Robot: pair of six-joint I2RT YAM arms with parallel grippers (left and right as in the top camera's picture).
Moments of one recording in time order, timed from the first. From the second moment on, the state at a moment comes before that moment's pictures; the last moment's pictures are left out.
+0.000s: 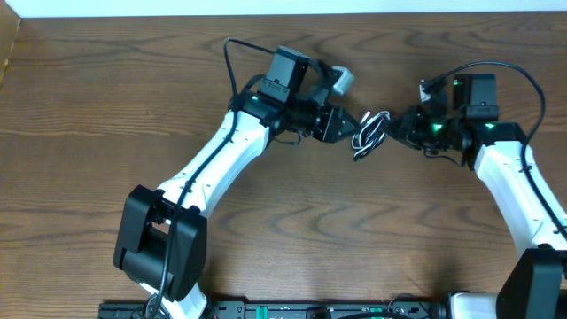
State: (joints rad) left arm -0.49 1.82 1.42 -0.47 0.83 -0.13; right arm 0.01 1.54 1.07 -0.54 -0.68 0.48
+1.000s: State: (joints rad) left arm -0.58 1.88 1.41 -0.41 0.84 0.07; right arm -0.03 1.54 1.07 -0.47 -0.99 0.46
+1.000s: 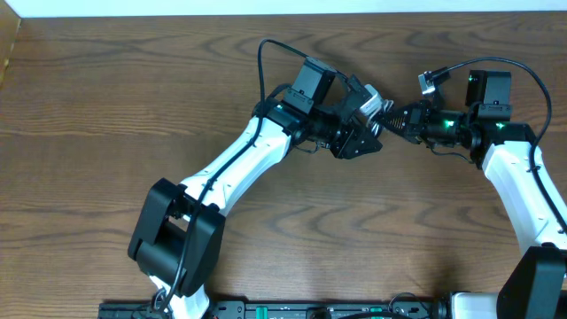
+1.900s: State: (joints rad) left arm -0.58 1.88 1.41 -0.35 0.52 -0.03; right arm -0.05 1.54 1.07 -0.15 -1.16 0.50
